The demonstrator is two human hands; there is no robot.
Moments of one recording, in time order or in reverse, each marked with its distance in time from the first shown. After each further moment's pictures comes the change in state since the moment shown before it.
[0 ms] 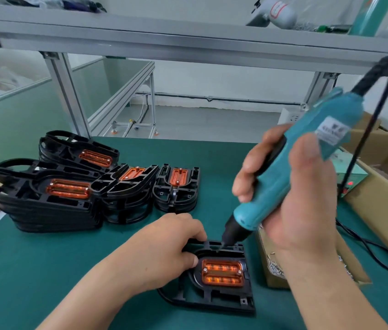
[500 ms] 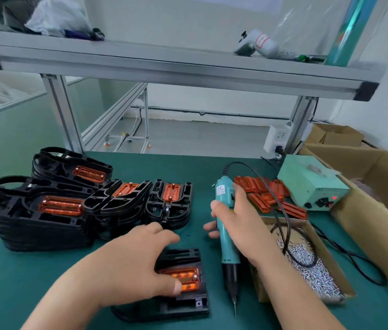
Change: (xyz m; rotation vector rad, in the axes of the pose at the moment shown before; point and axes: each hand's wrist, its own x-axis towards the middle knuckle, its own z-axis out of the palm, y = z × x) left_hand -0.017 -0.019 -0.027 0.073 -0.120 -0.059; right_hand -0.008 0.070 -0.049 -0.764 0.057 0.589
